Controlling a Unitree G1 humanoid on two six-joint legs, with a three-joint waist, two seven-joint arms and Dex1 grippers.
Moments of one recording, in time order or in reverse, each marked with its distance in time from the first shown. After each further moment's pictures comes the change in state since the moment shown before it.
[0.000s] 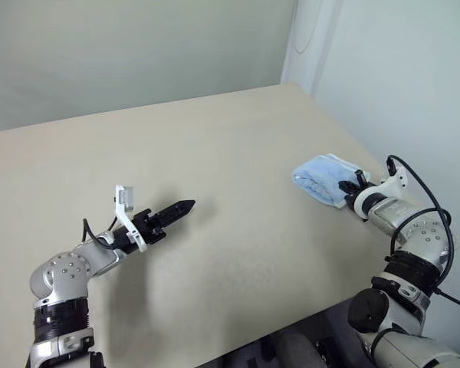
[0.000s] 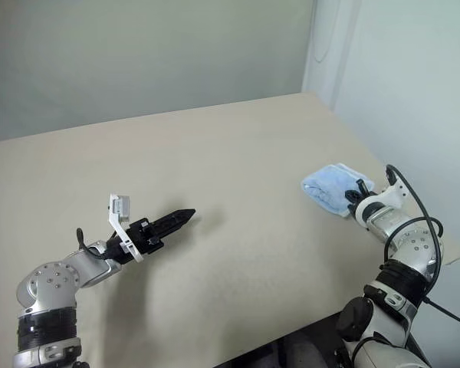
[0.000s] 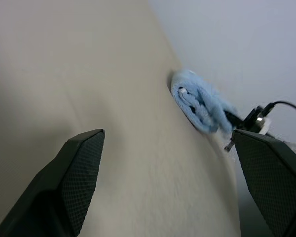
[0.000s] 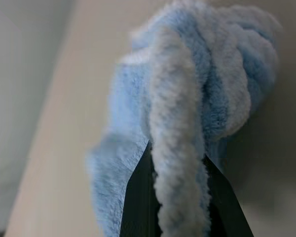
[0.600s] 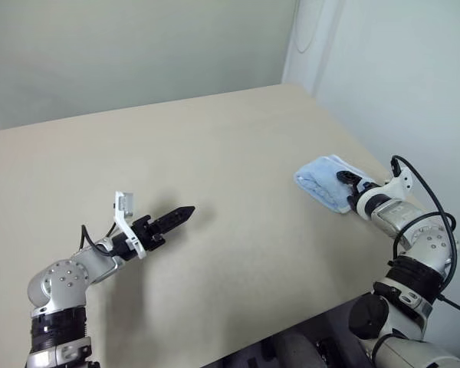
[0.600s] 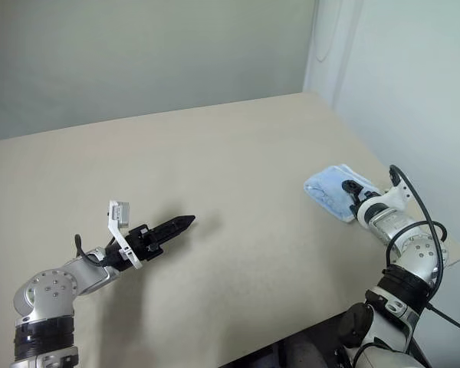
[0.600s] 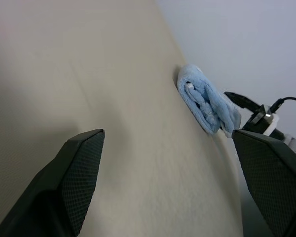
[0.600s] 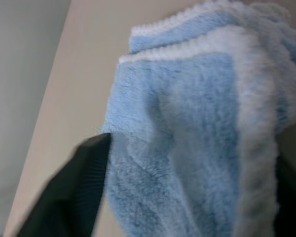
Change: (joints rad) left arm 0.050 -0.001 0.001 -0.045 -0.015 0.000 0.014; right arm 0.057 0.002 0.025 -0.103 0.124 0.006 -0.083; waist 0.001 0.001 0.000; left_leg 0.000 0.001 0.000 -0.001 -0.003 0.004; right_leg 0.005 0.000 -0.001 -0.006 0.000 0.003
